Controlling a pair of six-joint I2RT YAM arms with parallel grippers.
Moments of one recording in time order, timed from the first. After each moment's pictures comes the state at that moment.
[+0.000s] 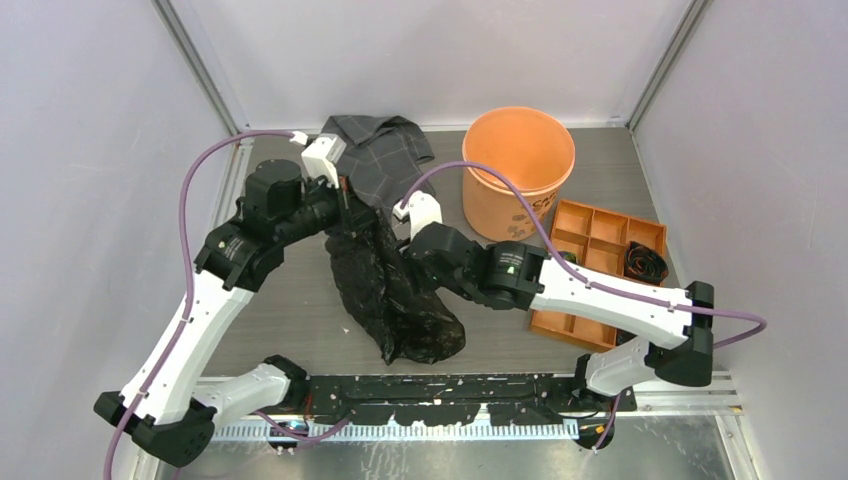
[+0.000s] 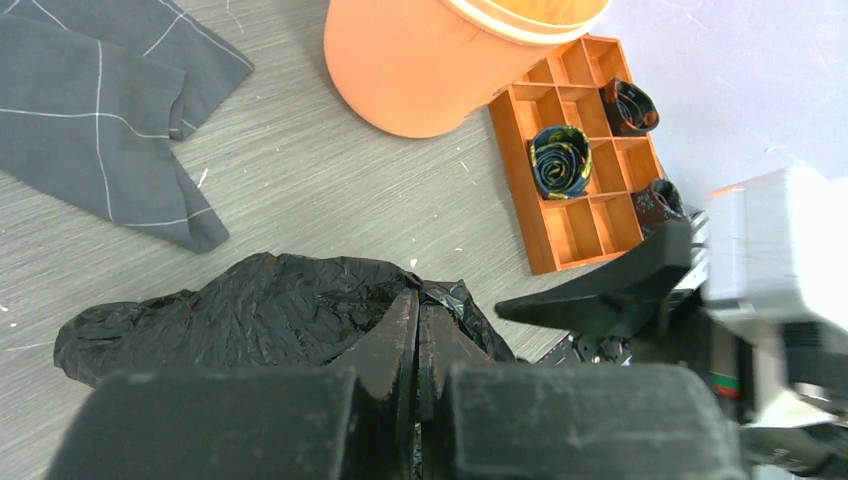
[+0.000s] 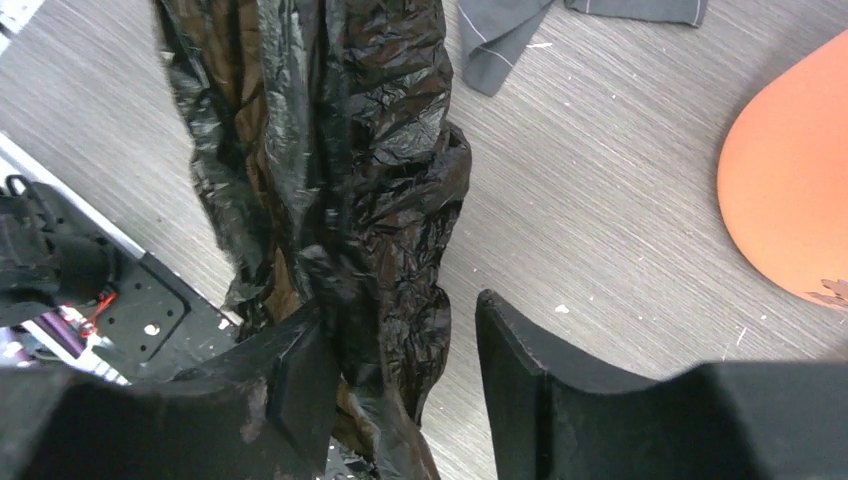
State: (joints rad) left arm -0.51 1.03 1.34 -0.71 0.25 -0.36; right arm 1.22 1.39 1.42 -0.67 0.43 0.39
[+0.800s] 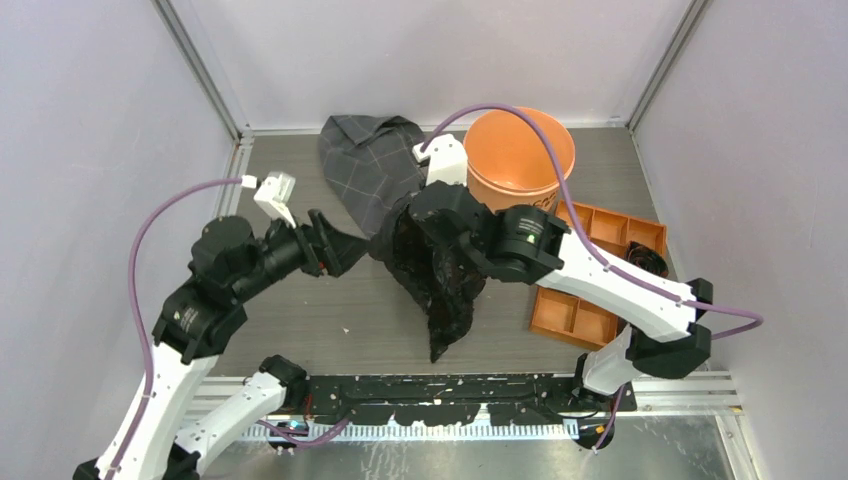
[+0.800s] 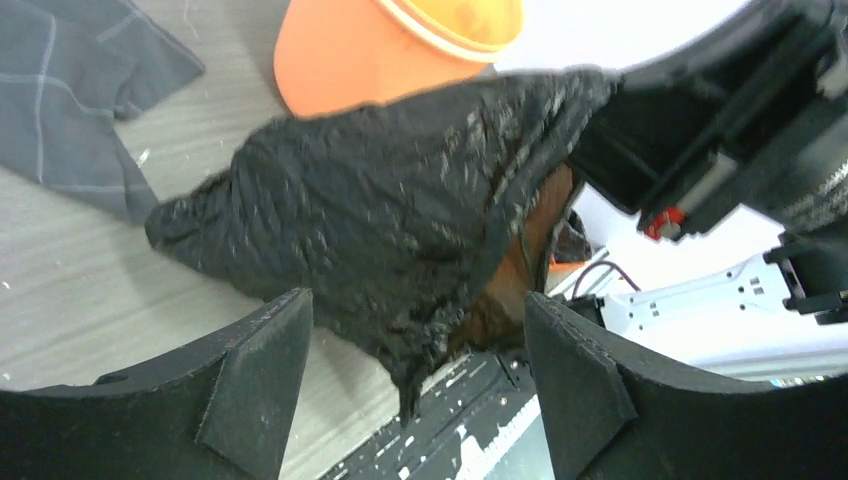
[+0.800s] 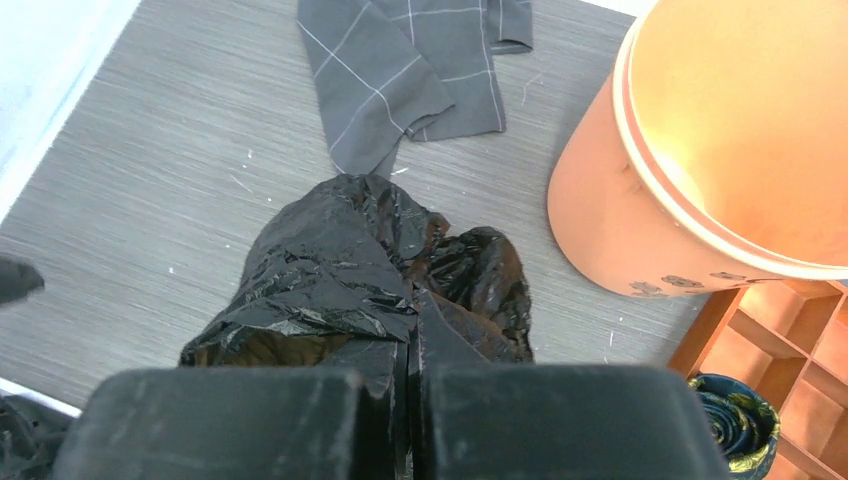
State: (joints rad) left arm -0.51 0.77 1.23 -0.68 0.25 -0.55; right arm 1.21 1.49 1.83 -0.92 0.77 0.45
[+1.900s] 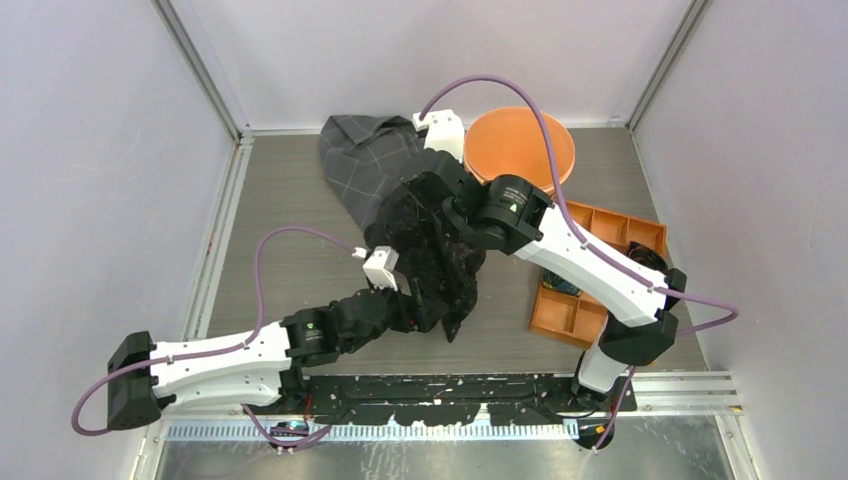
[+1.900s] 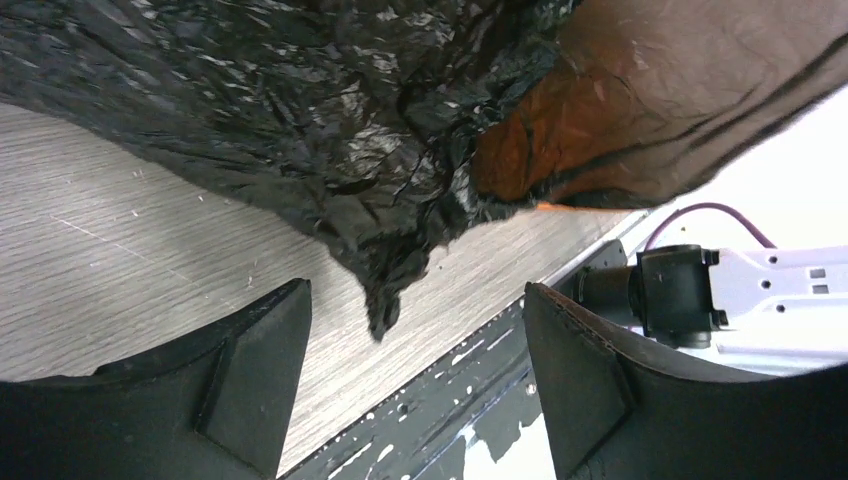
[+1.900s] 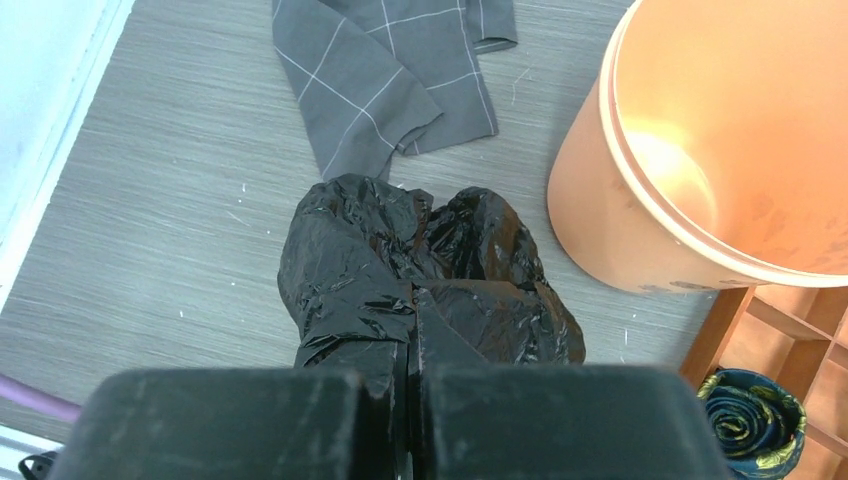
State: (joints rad) left arm -1.21 0.89 0.56 -0.06 -0.37 -0.88; right arm 1.11 1.66 2.06 -1.03 0.73 0.52
